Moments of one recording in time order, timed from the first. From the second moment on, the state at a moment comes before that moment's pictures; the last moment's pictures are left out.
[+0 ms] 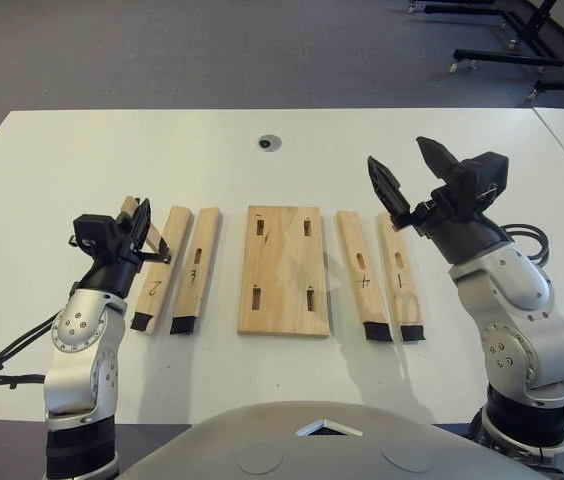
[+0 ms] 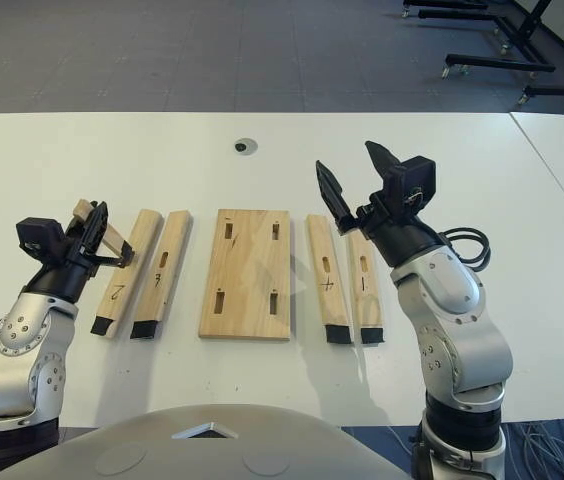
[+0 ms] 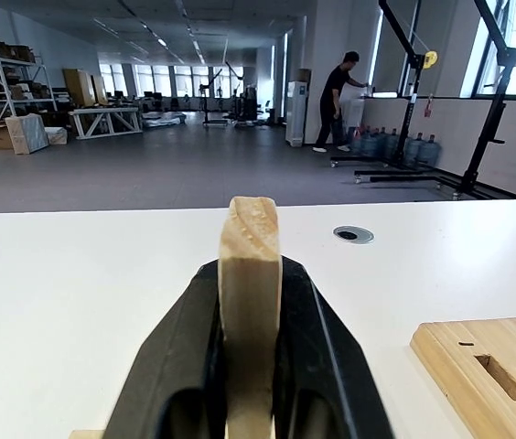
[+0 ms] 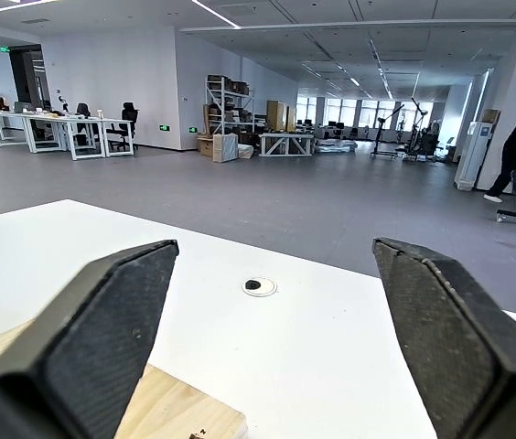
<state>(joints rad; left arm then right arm) 0.26 0.25 0.20 -0.46 -0.28 0.22 -0.24 0.03 -0.34 -0.12 -0.75 0.45 0.57 0.23</state>
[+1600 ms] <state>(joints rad) 0.30 0.21 0.22 -0.47 -0.29 0.22 -0.21 0.01 -0.34 -0.12 -0.77 0.51 0.60 0.18</state>
